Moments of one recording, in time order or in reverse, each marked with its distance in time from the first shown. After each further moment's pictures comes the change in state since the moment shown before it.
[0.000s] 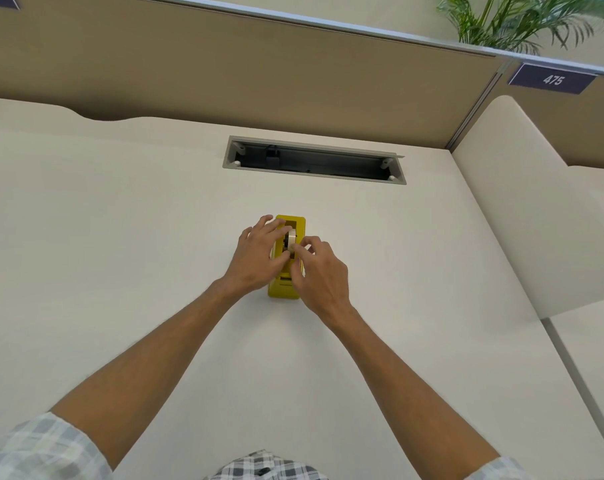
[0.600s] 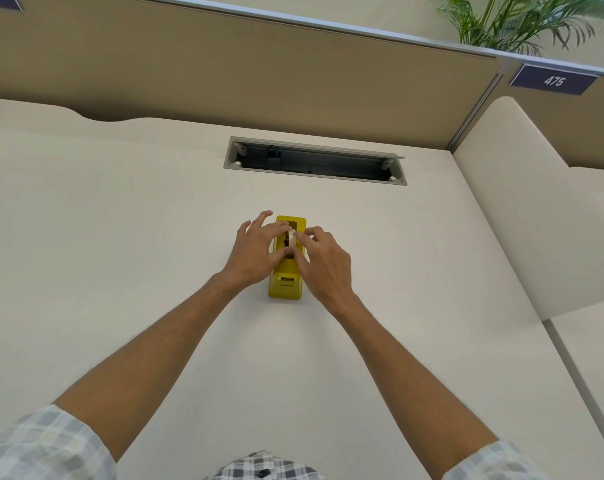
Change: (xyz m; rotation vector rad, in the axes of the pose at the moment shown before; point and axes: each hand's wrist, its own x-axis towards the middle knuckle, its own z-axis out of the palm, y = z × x) left_hand 0.008 -0.003 -0.002 -0.010 0.023 -0.059; right_hand 0.019 0.006 -0.002 0.007 0.059 -0.022
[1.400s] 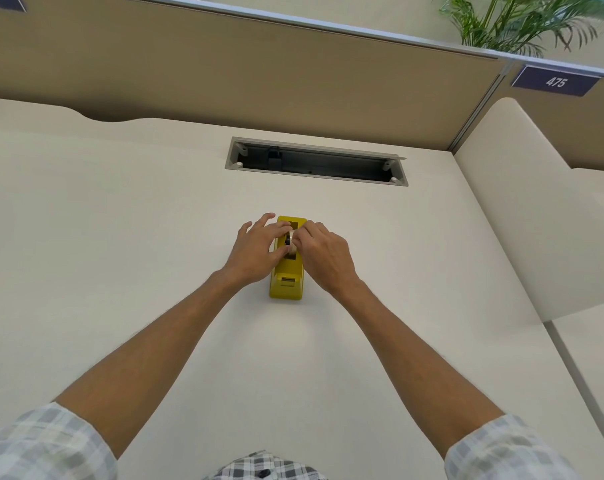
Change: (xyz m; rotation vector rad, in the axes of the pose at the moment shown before) left_hand 0.004 -0.001 -0.005 0.061 -0.102 0.007; right_hand 0.021 0.017 0.003 -0.142 -0.062 -0.298
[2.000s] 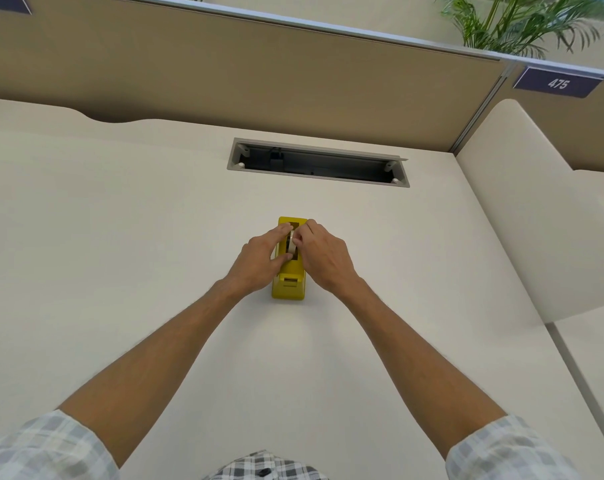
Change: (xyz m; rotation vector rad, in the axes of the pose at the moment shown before) left_hand -0.014 0.004 0.004 -0.216 -0.003 -0.057; right_hand 0.005 -0.003 0.004 0.127 -0.177 0.124
